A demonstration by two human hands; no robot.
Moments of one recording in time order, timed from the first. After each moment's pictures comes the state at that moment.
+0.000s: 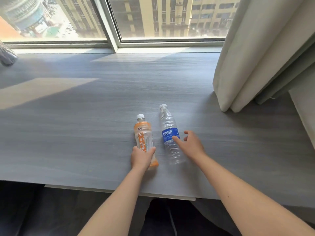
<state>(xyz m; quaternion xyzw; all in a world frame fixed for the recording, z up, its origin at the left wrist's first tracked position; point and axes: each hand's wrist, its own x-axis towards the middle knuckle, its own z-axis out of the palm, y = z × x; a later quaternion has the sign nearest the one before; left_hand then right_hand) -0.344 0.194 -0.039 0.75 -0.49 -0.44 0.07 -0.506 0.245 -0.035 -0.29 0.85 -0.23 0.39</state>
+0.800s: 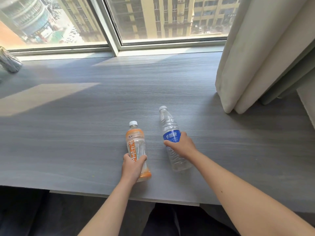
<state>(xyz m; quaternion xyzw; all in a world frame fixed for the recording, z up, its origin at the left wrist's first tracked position) -0.309 0.195 -0.032 0.73 -0.46 -0.49 0.12 -0.495 0.219 -0.033 -0.27 0.80 -0.24 0.48</state>
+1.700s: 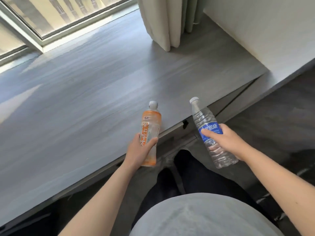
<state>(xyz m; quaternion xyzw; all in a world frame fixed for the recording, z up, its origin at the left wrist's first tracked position) -0.242 0.285 -0.021 0.42 -0.74 -0.52 -0.08 -0.405 0.516 -0.006 0.00 0.81 -0.41 0.42</state>
